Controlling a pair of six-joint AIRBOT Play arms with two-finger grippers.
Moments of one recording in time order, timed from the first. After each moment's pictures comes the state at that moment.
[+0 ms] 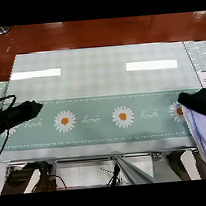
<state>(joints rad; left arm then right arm) 0.02 -0.48 0.63 1.17 -1.05 -1.72 -0.89 -0.74 1.34 -1.72 1.85 1.70</state>
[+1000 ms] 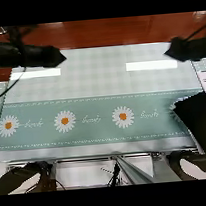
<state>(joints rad) -0.27 -1.17 1.37 1.17 -1.11 -1.53 0.04 -1.14 1.28 -1.28 1.11 1.70</state>
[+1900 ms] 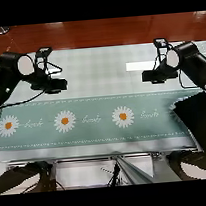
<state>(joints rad) -0.31 -1.28 1.23 1.54 -1.29 -1.77 0.27 -1.32 1.21 -1.71 1.20 1.92</state>
